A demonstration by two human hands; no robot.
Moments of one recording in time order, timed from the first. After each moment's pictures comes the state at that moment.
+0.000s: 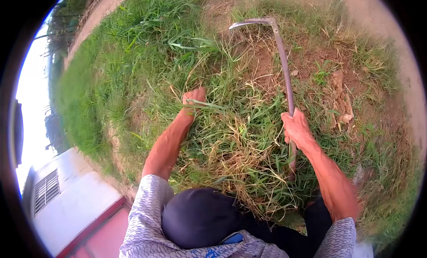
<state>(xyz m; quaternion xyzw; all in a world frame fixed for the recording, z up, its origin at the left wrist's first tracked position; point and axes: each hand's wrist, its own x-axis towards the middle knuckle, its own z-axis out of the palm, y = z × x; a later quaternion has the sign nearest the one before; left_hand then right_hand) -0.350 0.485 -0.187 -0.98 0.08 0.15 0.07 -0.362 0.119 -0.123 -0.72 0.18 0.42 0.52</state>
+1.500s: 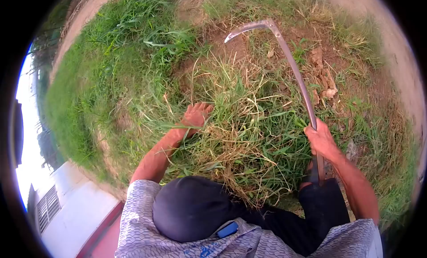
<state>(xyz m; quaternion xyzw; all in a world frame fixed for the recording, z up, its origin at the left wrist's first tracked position) -0.424 0.414 -0.157 -0.89 0.21 0.40 -0.03 -0.413 -0.002 -0.064 -0.75 0.22 0.45 0.44</state>
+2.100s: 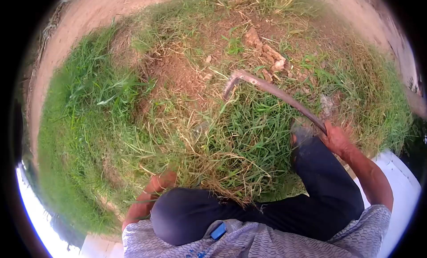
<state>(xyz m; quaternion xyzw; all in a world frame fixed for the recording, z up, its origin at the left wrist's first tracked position) -0.497 0.514 -0.128 -0.48 -0.16 0.61 -0.61 -0.539 -0.137 -0.012 -0.91 0.11 0.40 0.09</state>
